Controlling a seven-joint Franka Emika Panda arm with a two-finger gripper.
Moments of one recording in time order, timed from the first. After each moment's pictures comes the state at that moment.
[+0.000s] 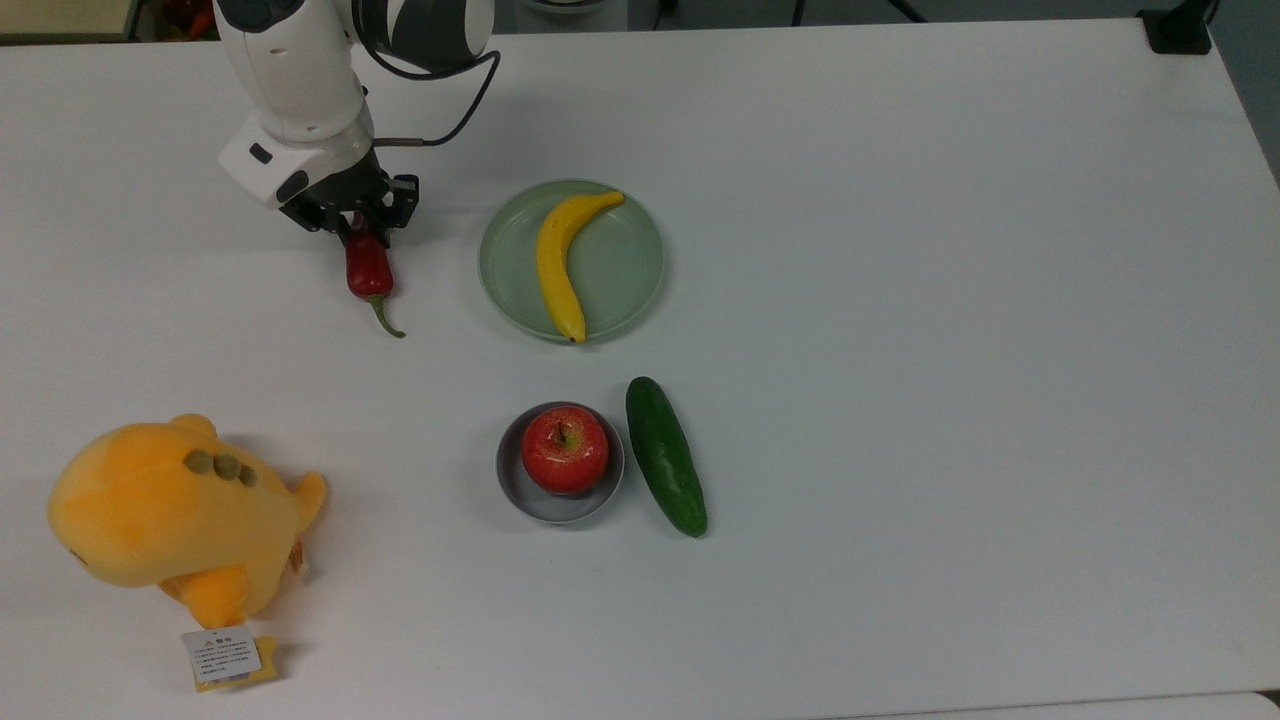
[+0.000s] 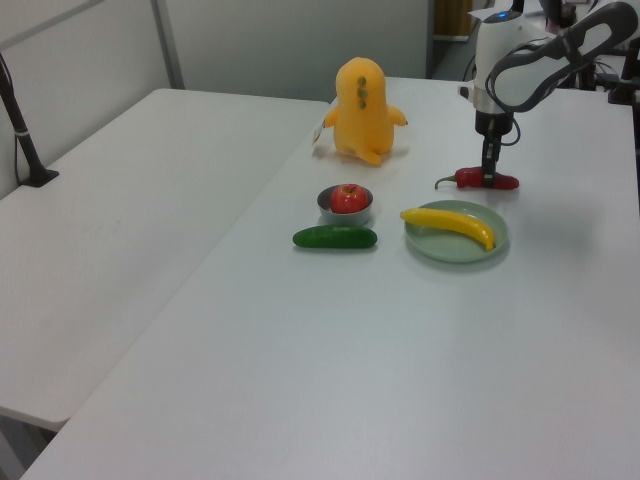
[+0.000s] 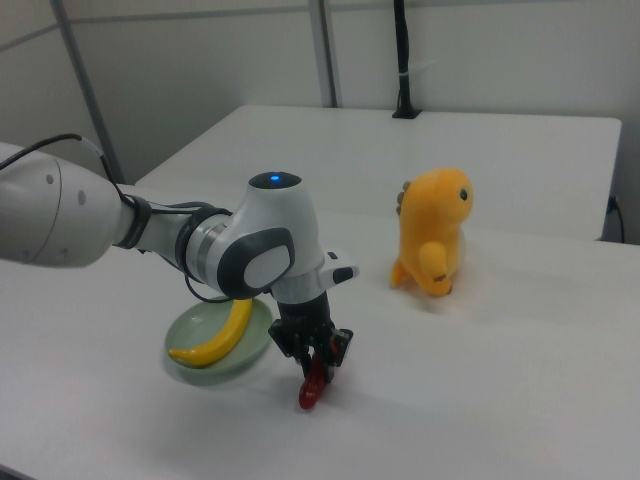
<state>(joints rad) -0.03 0.27 -0.22 -2.02 -0.01 2.29 -0.39</state>
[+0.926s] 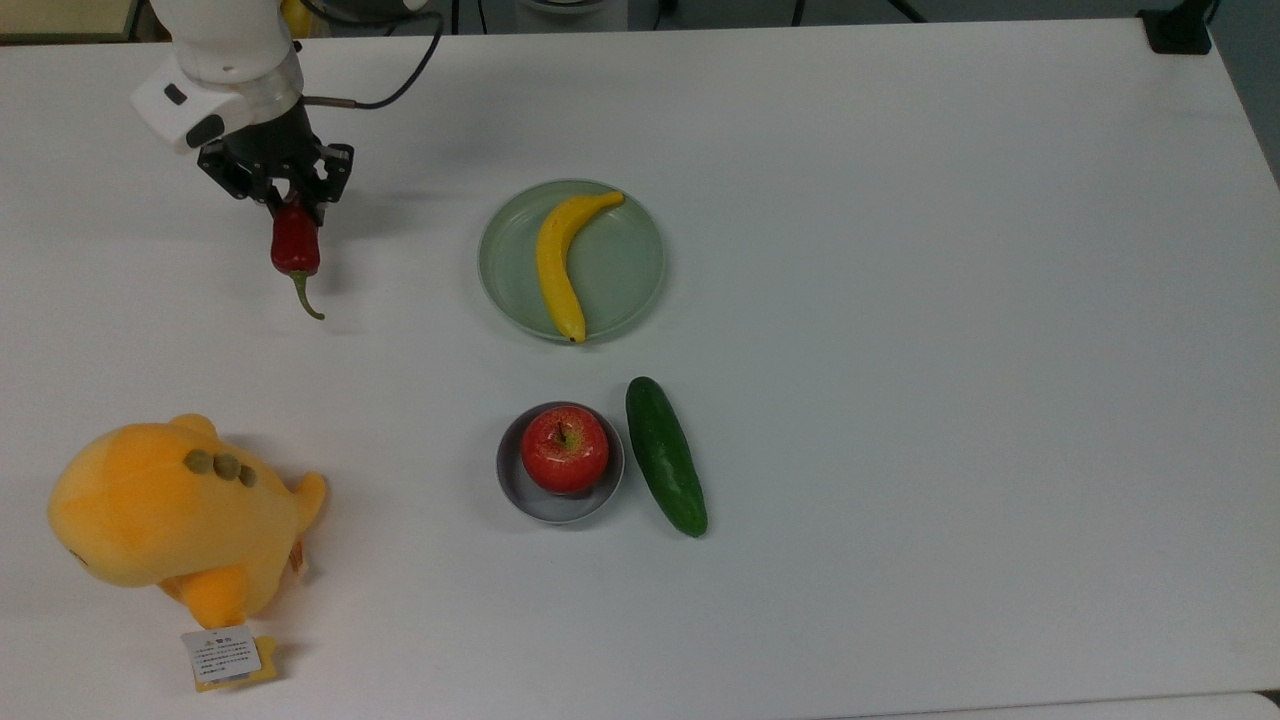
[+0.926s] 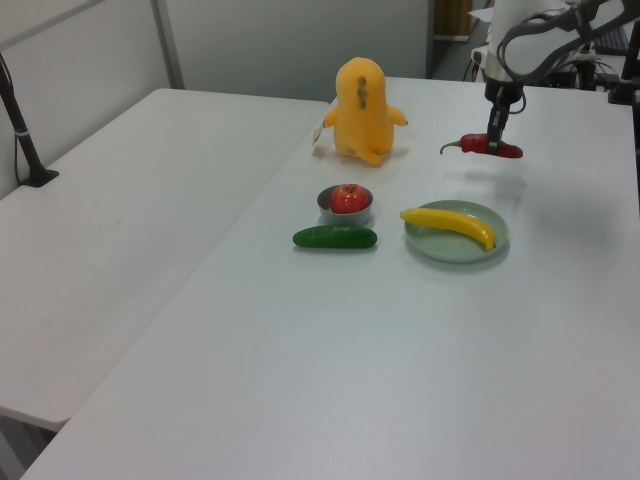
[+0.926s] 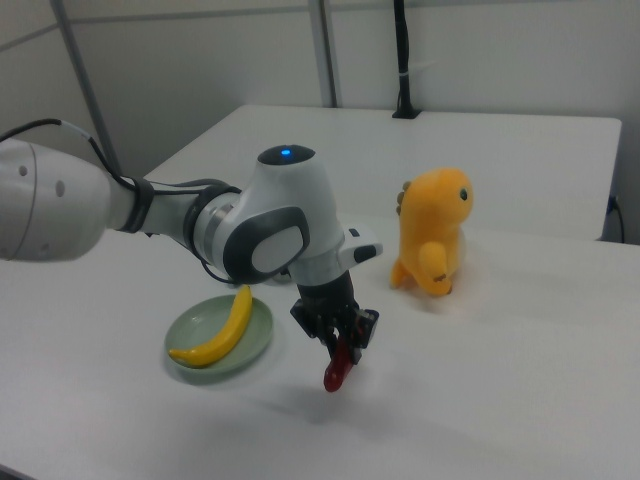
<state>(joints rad) -0.06 0.21 -0.28 -1.99 0.00 2.28 -0.40</state>
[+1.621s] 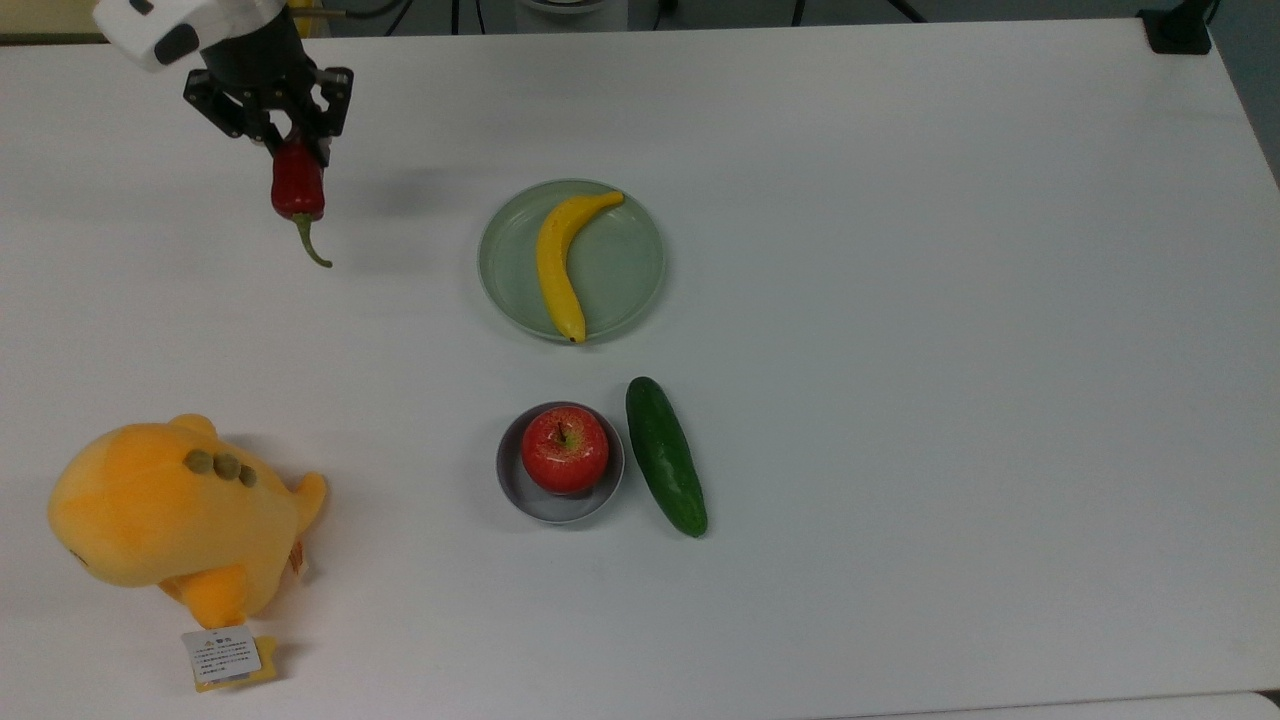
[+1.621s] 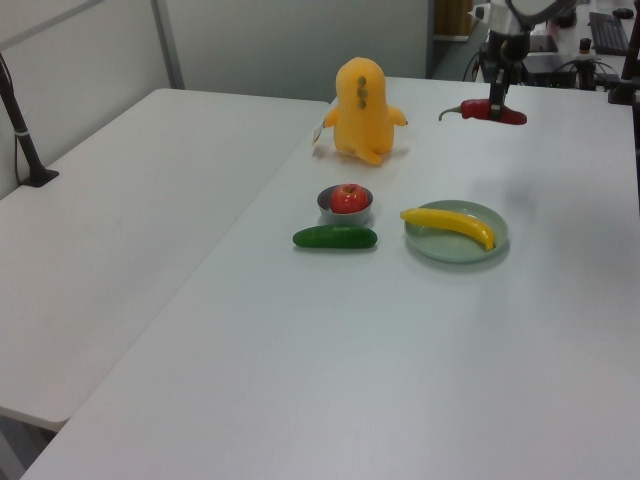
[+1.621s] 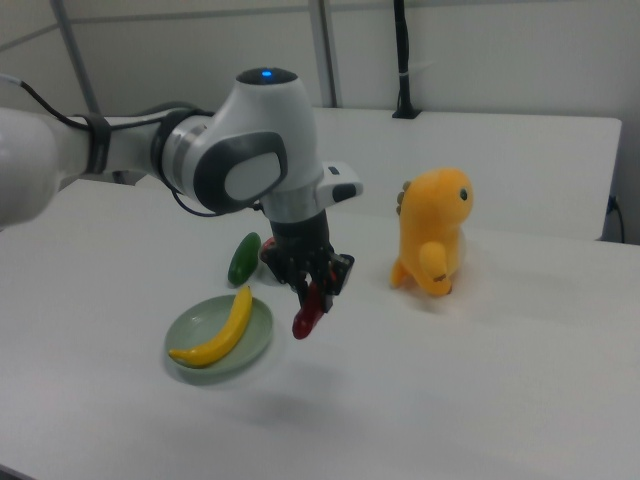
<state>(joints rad) -0.03 0.10 -0.27 -1.86 0.04 2.01 -0.40</state>
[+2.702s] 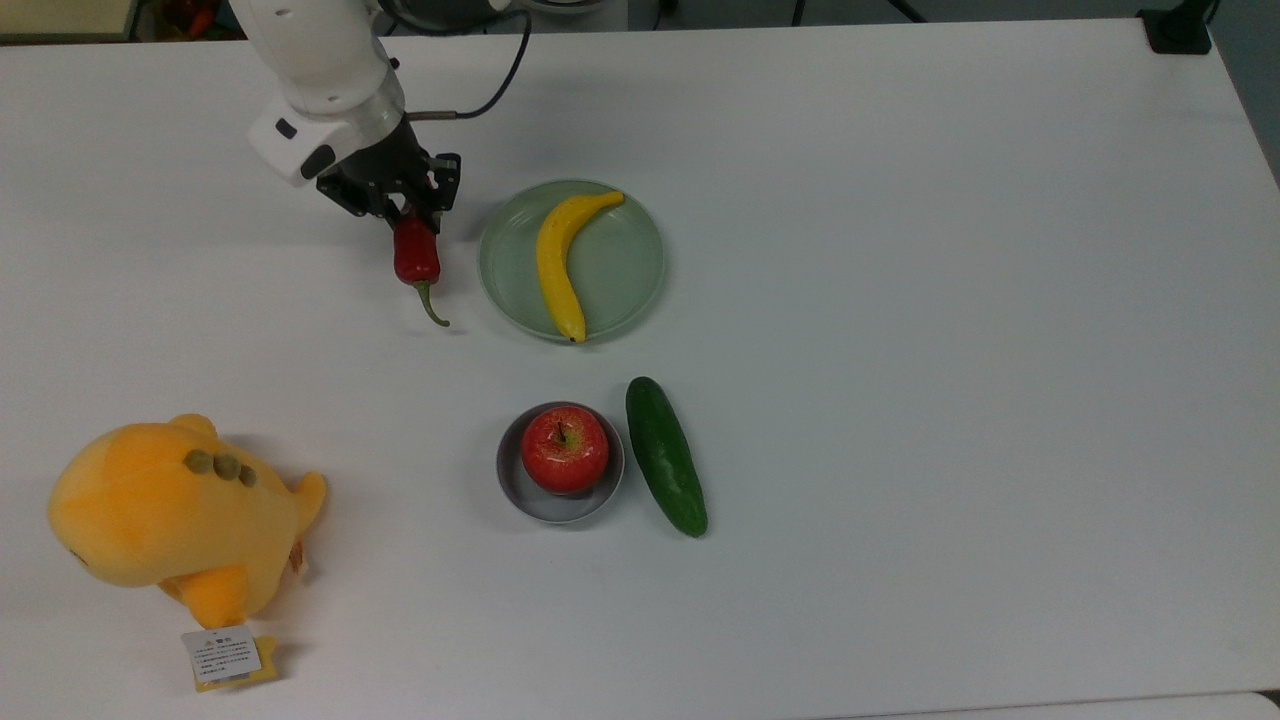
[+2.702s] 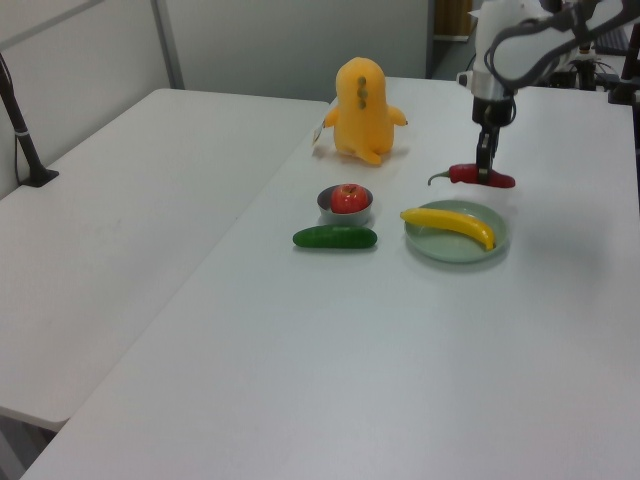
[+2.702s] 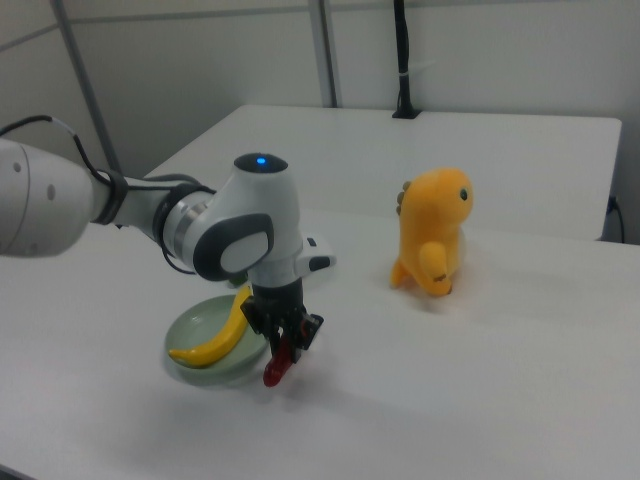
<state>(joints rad) -0.01 0.20 -0.20 -2.04 0.14 2.21 -0.37</state>
